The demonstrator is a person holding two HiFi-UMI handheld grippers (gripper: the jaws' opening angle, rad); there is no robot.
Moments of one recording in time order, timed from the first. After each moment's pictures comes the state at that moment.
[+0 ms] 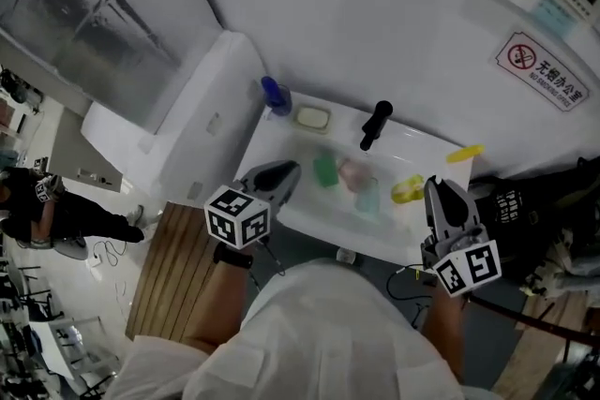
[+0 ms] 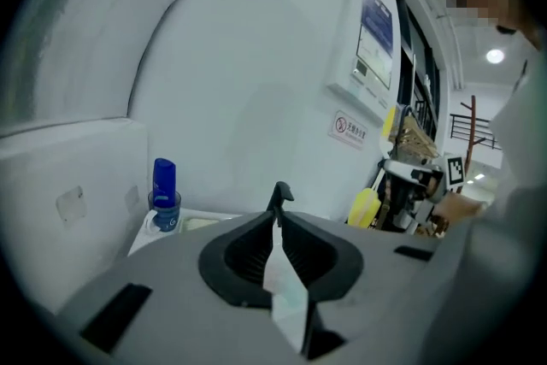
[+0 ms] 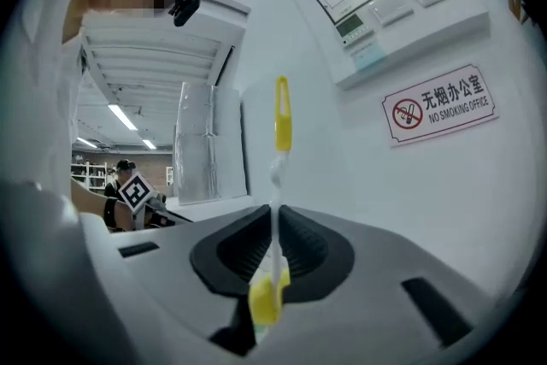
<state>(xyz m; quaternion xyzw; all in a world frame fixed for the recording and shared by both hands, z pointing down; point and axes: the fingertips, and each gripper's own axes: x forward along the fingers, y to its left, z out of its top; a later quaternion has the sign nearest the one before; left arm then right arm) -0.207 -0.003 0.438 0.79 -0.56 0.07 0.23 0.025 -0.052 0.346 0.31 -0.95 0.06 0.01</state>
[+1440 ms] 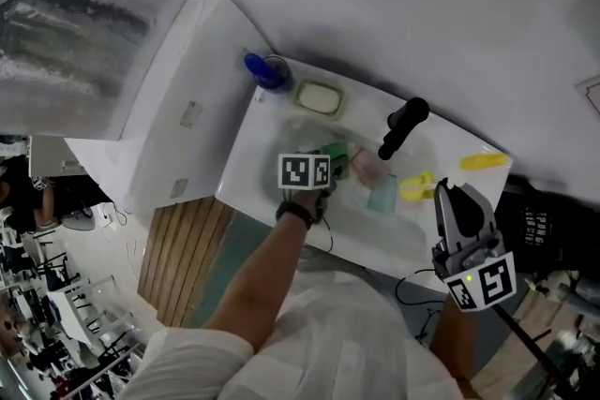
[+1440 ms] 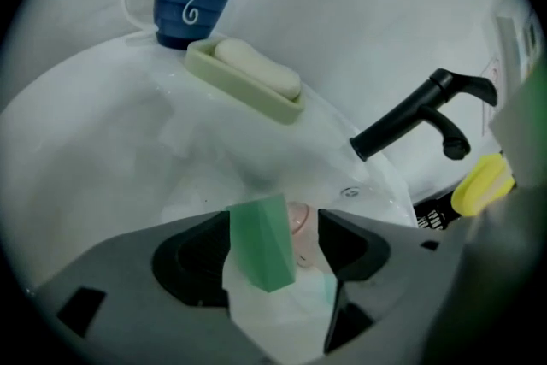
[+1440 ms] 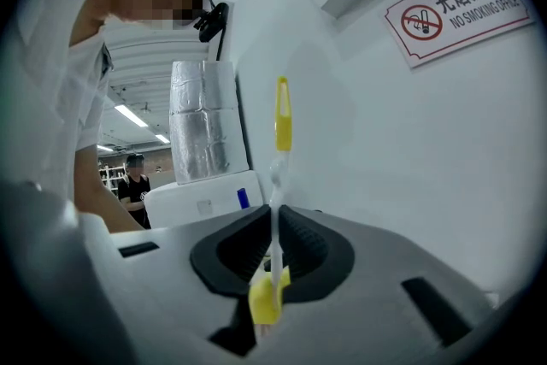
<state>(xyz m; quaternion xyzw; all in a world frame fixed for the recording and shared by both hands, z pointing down) -0.195 -0.090 0.738 0.60 -0.56 0.15 0.55 -0.027 -0.130 0.431 0.25 -0.96 0.10 0.06</state>
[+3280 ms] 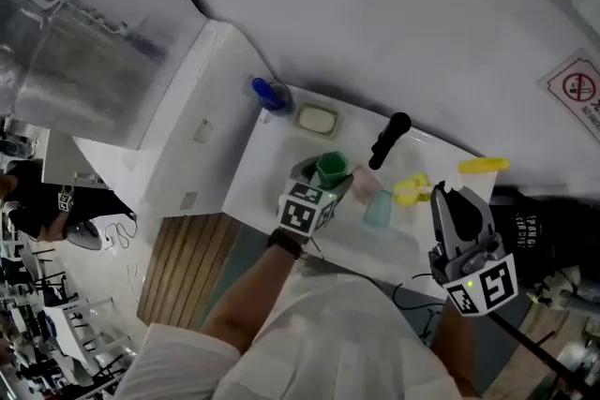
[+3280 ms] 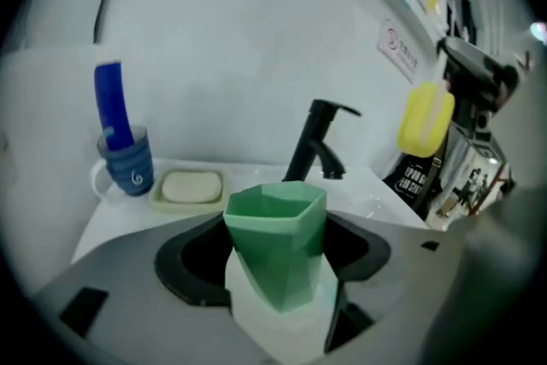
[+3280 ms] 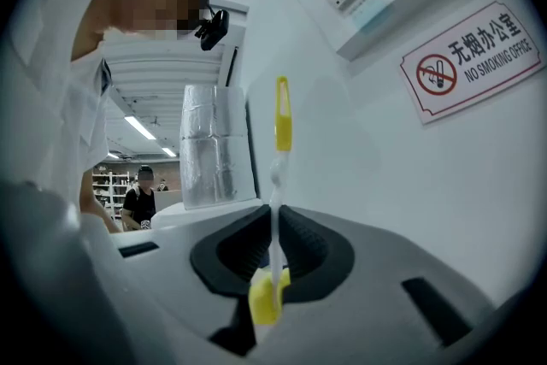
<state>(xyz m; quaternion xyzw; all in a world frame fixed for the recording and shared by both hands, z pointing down) -0.172 -0.100 0.607 0.73 -0.57 0.22 0.31 -0.018 -0.117 0.361 0.24 -0.97 0.07 -0.01</state>
